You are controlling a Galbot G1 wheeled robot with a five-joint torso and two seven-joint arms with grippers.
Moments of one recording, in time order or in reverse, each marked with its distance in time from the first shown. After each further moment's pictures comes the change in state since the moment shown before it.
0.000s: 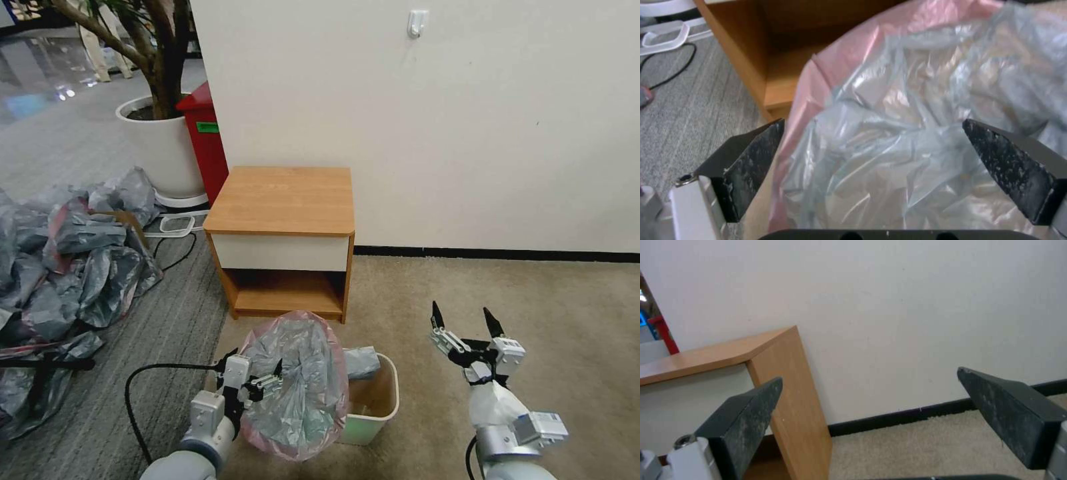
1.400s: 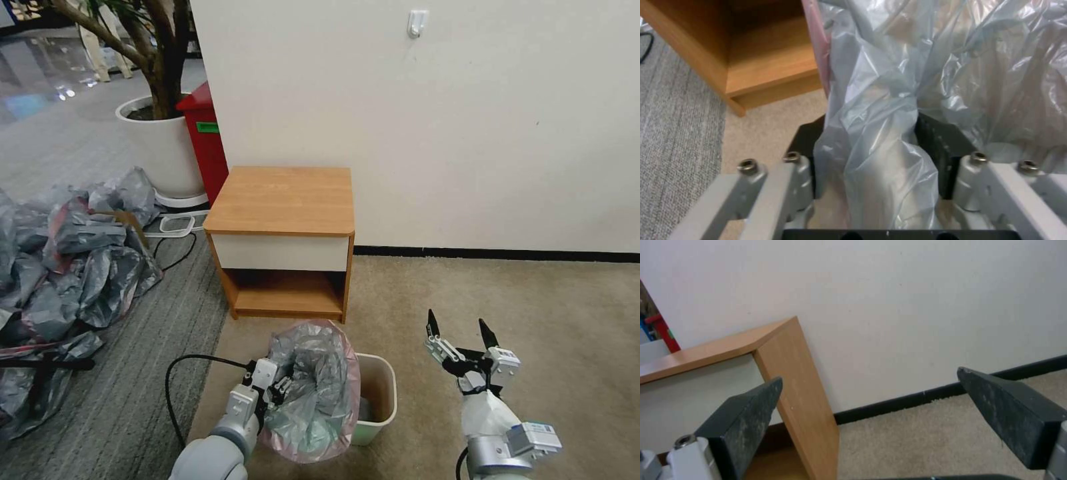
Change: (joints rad) left arm -0.136 0.044 0.152 0.126 -0.007 0.058 -0.052; right arm -0.023 0.043 -0.051 0.019 -0.014 -0.027 0.030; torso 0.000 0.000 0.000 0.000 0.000
